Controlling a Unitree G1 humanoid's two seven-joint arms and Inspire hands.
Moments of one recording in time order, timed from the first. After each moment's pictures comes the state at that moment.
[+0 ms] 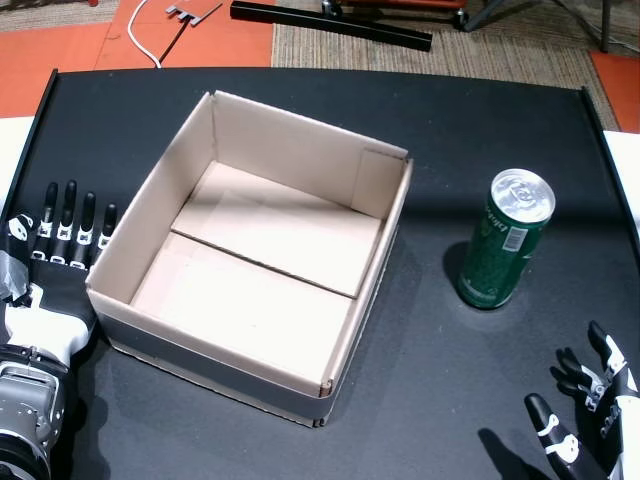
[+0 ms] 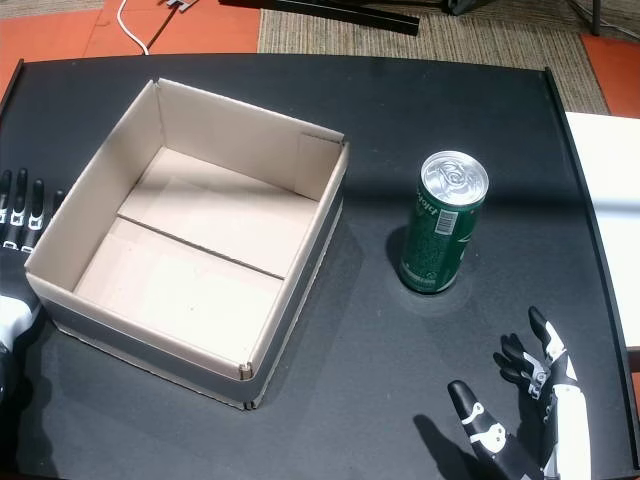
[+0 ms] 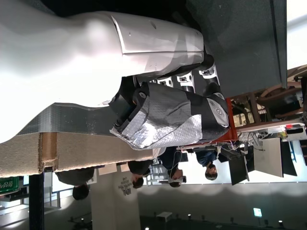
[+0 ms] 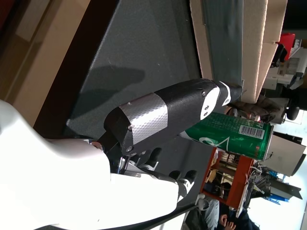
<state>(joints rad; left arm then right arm) -0.72 0.19 0.84 1.30 -0.74 0.11 -0.44 -0.08 -0.20 -0.13 1.22 -0.12 -1.25 -0.06</state>
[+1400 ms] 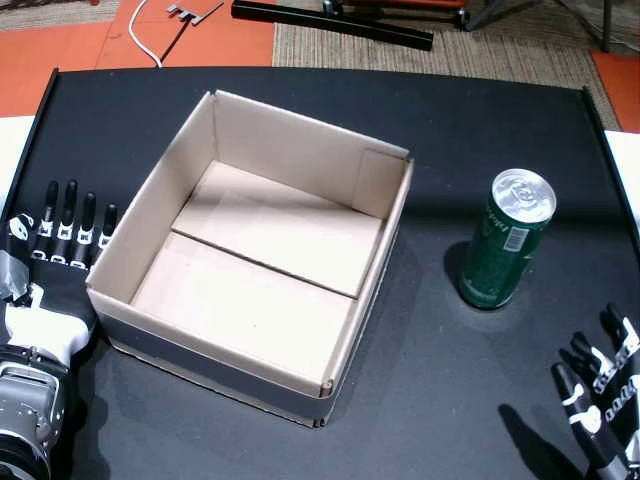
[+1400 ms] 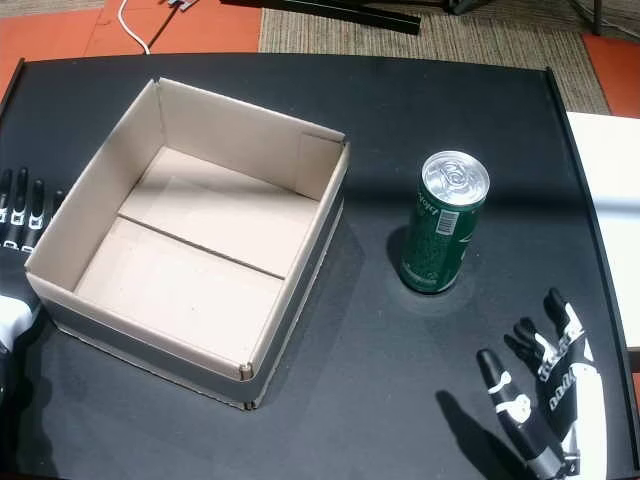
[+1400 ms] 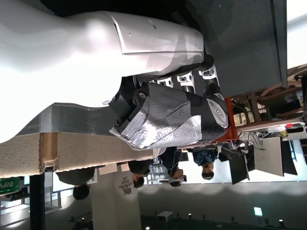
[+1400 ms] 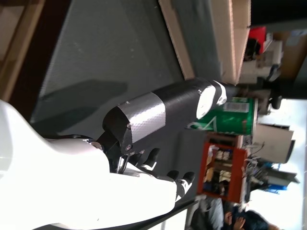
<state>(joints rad) -0.72 0.19 0.84 1.30 -0.74 0.10 -0.44 -0.15 -0.16 -0.25 1.19 0.16 -1.16 0.31</state>
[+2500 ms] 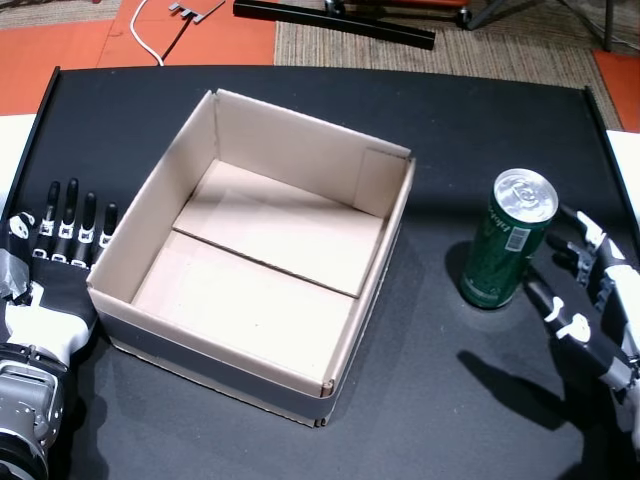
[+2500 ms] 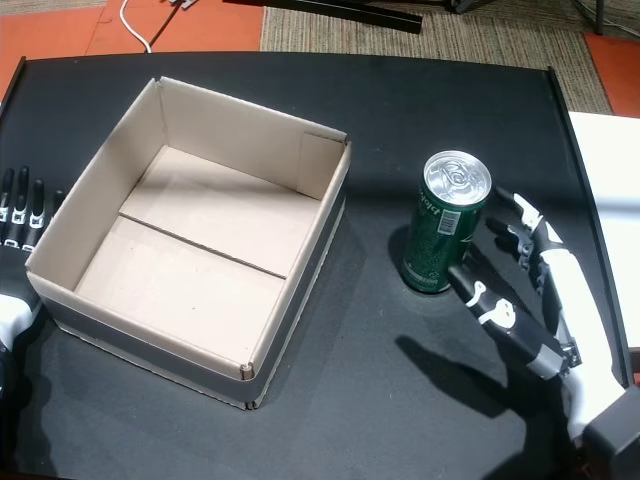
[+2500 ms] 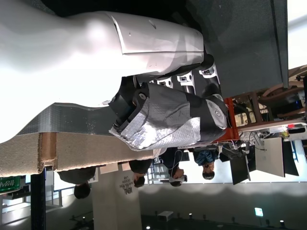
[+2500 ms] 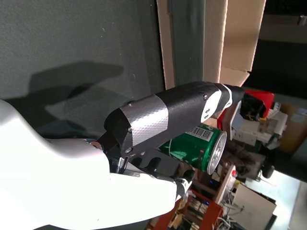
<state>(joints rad) -0.72 0.19 0.84 1.30 -0.74 0.11 -0.44 -0.40 -0.33 -0.15 1.23 -0.02 -1.05 0.32</state>
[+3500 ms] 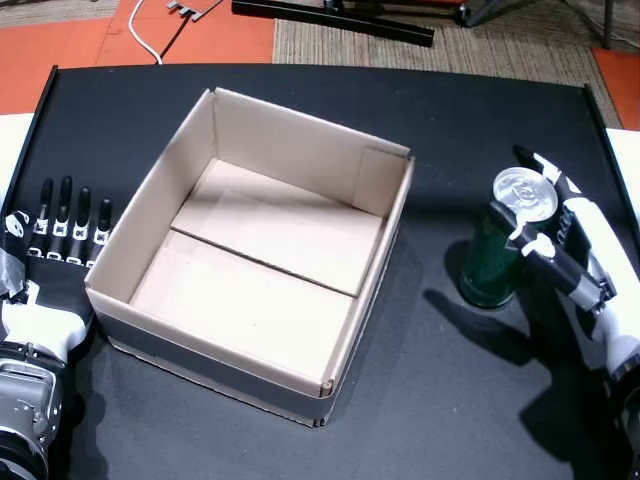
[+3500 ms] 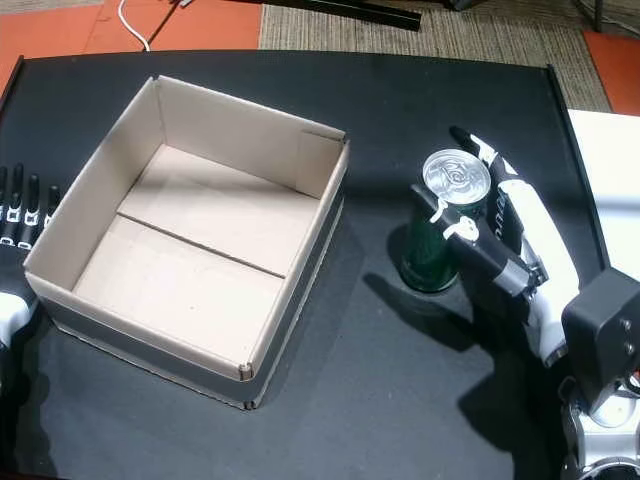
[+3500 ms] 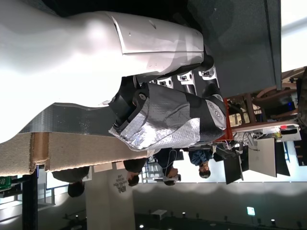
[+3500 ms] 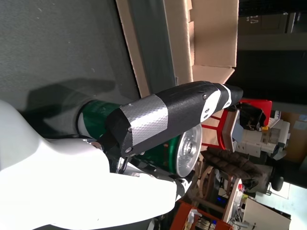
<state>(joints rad) -0.72 0.19 0.87 1.30 -0.75 0.11 -0.44 -0.59 -0.29 -0.18 1.28 0.01 -0.83 0.40</state>
